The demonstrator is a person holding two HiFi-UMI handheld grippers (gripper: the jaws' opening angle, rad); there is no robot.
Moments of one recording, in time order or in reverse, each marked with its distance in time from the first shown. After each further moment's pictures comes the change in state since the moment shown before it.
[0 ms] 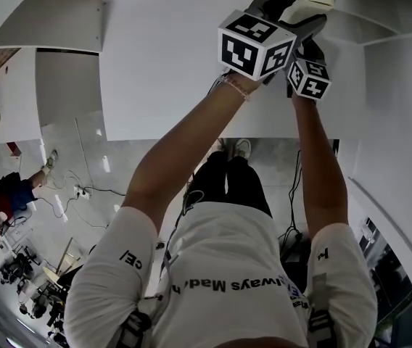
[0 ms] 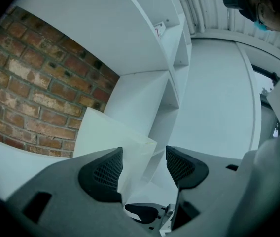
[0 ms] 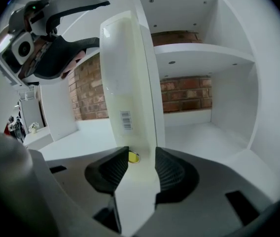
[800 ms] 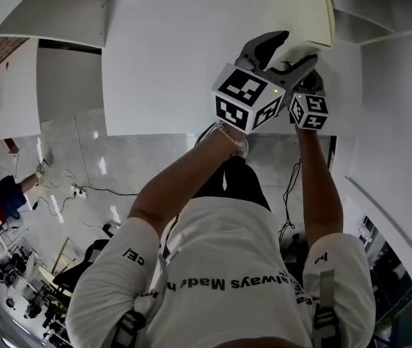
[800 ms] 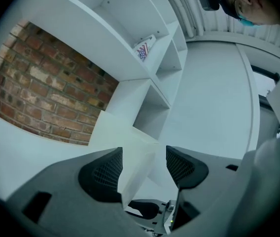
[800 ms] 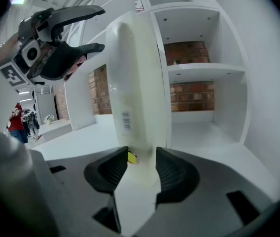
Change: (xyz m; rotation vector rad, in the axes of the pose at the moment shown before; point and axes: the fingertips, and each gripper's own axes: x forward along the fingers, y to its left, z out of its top) left arm -0.073 -0.061 -0.030 -0.033 -0.027 0.060; right arm -0.082 0.026 -0.040 -0.091 -0.009 0.106
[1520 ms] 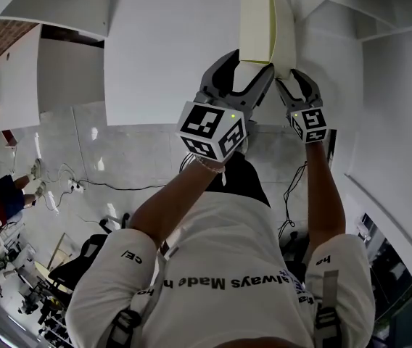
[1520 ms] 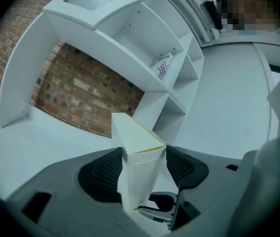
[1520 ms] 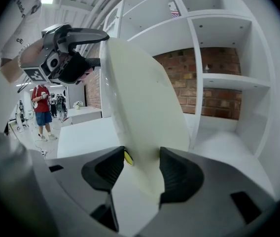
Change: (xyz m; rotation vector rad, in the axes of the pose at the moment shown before) left arm -0.114 0.018 -0.024 -0.118 -0.049 0.269; right arm -0.048 0.064 -0.026 -0.214 0.037 0.242
